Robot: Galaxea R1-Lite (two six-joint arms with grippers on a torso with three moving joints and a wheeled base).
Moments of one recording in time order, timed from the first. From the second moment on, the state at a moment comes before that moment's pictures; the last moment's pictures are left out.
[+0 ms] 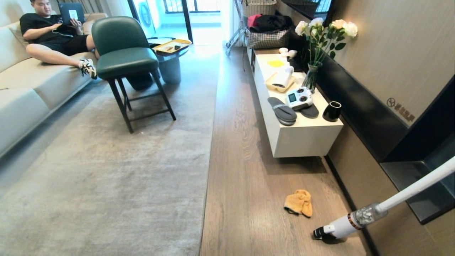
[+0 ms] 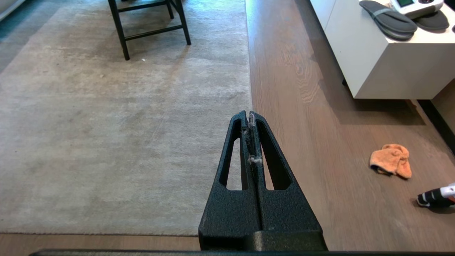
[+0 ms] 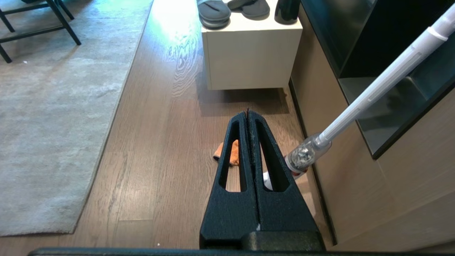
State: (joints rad) left arm 0.00 0.00 0.00 0.01 0.02 -0.04; right arm -0.01 0.00 0.00 0.00 -0.01 -0.02
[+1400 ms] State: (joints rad) left arm 0.00 0.00 0.00 0.01 0.02 -0.04; right arm -0.01 0.00 0.00 0.00 -0.01 -0.01
